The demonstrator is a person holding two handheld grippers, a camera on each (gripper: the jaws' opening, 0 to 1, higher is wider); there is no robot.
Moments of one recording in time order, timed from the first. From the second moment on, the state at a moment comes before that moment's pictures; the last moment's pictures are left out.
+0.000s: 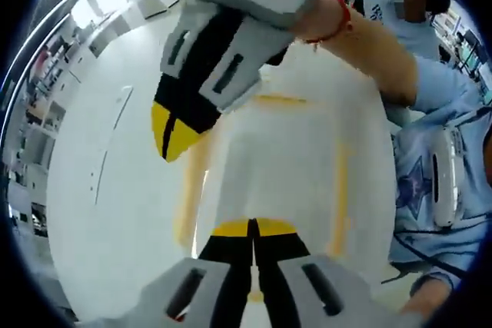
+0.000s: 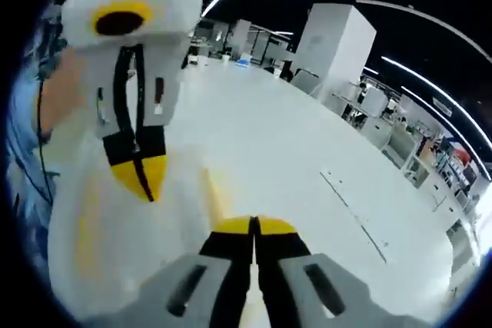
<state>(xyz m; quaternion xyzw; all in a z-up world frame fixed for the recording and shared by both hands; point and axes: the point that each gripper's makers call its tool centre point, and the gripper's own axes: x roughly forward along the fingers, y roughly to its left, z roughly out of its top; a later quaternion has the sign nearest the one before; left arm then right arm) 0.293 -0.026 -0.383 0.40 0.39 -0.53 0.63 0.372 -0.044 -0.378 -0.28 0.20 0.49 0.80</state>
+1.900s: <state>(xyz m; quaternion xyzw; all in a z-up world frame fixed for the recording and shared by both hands) 0.296 -0.022 -0.379 0.41 0.38 -0.56 0.61 0.409 -0.018 -0.359 -0.28 0.11 0.55 0.77</state>
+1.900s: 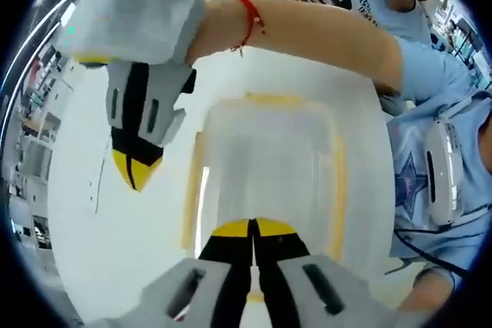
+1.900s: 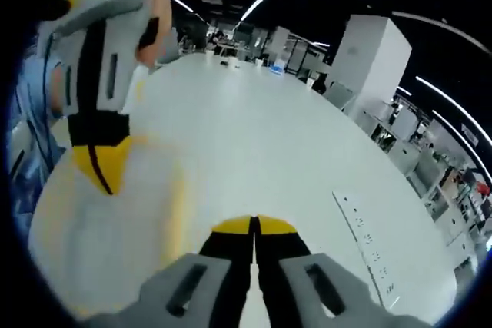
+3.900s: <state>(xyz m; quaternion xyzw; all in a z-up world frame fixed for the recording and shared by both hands) 0.291 0.235 -0.284 0.06 -0.10 -0.08 0.99 0.245 -0.280 -0.321 -0.17 -0.11 0.05 0.98</state>
